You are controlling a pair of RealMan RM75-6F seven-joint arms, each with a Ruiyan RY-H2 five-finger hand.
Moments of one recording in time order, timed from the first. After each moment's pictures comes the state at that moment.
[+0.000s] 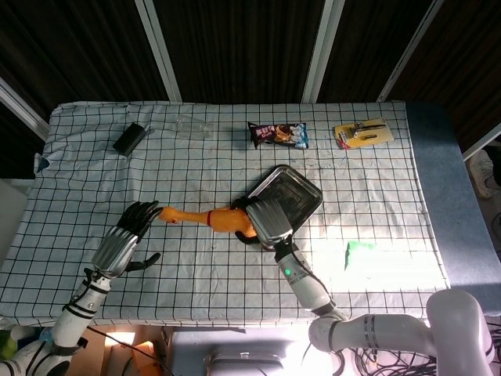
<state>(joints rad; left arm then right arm) -0.47 -1.43 -0.05 -1.37 1.62 1.35 -0.15 0.88 -1.73 0.29 -1.59 -0.98 1.13 -0.50</state>
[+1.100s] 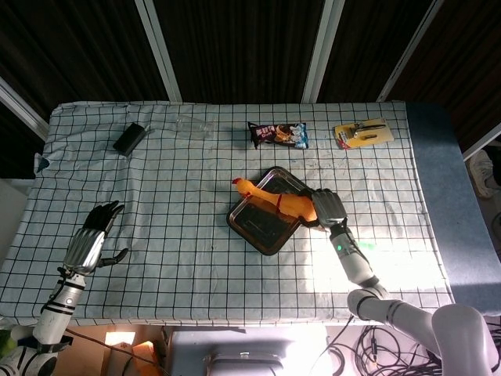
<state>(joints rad) -0.40 -1.51 -0.05 -1.08 1.50 1.29 -0.31 0.76 -1.76 0.21 -0.97 -1.09 0.82 -0.02</state>
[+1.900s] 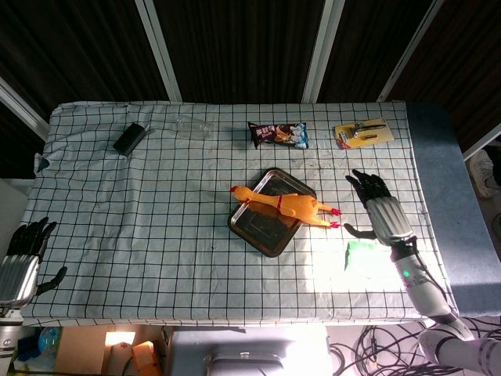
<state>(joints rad) -0.18 -1.25 0.00 -1.33 1.46 1.52 -0.07 0.48 -1.25 0.12 -1.54 -1.35 1.20 0.02</state>
